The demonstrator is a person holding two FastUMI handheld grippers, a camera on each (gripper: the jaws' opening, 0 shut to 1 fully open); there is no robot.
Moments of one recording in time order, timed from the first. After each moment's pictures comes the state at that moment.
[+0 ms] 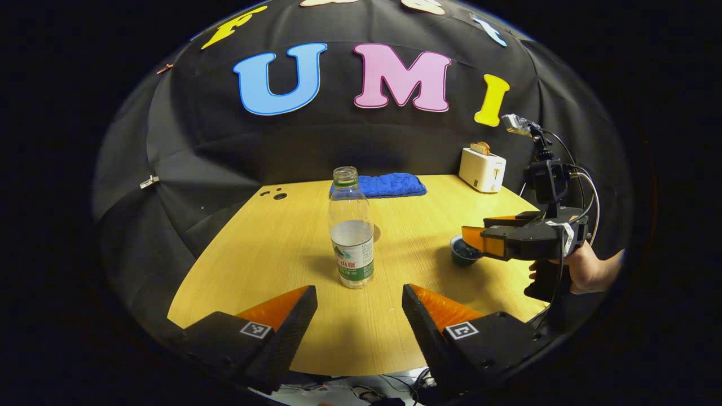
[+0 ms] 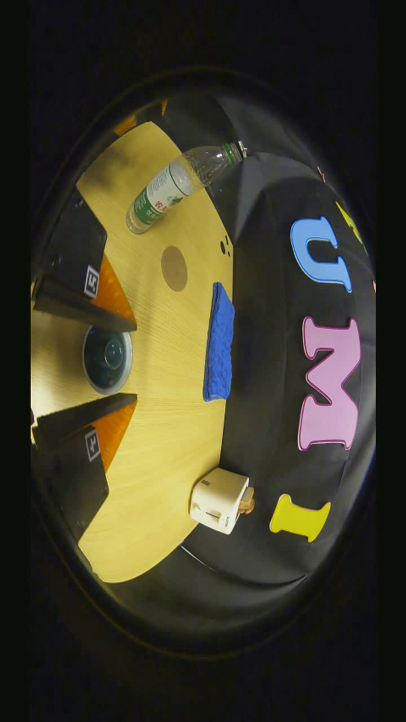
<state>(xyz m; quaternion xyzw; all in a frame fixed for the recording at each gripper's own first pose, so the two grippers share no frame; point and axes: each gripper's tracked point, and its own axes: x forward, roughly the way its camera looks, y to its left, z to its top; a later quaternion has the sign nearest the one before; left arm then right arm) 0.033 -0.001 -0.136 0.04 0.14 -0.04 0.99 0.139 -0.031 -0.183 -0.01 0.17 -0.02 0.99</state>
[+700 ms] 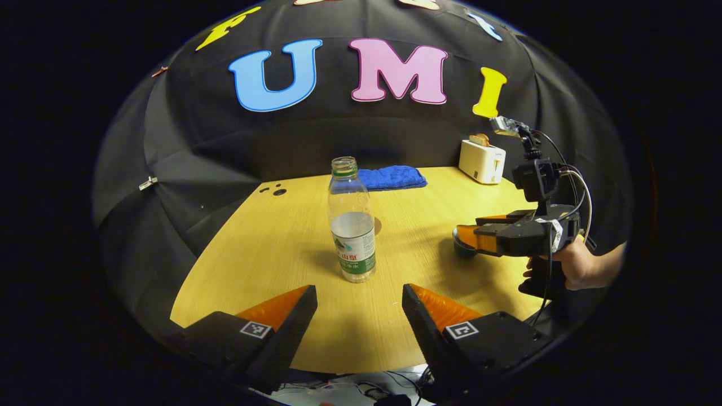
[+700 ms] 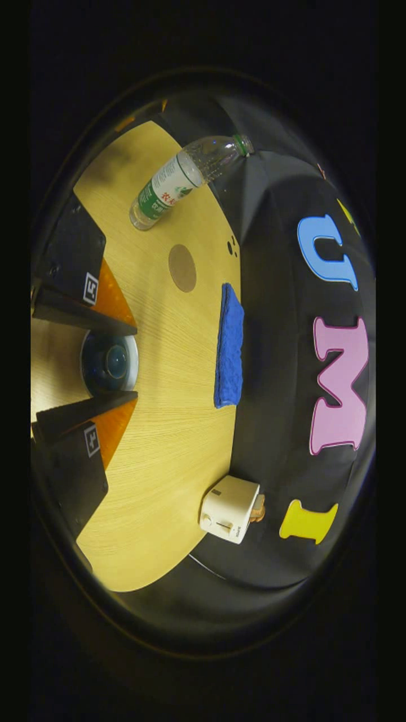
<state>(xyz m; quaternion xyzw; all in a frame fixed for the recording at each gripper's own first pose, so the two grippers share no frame) 0.036 -0.002 -0.138 0.06 0.14 -0.04 0.99 0.150 -0.026 -0.201 -0.01 0.19 -0.01 0.98</state>
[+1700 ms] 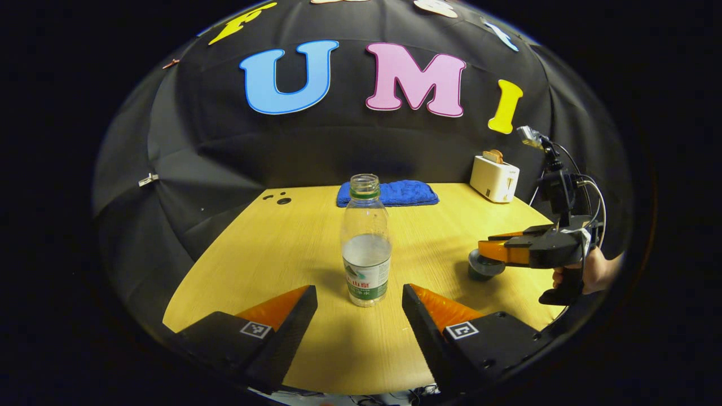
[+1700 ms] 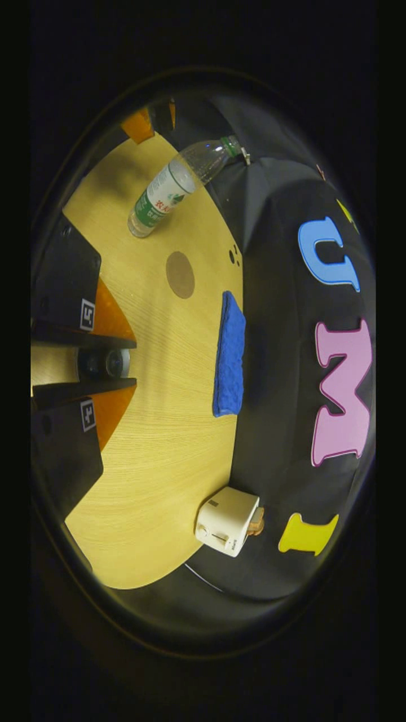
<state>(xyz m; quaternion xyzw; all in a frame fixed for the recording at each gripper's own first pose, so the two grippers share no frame) 0.085 0.011 -0.129 0.03 0.12 -0.03 0.99 0.156 -0.027 -0.177 0.00 0.20 0.02 0.98</state>
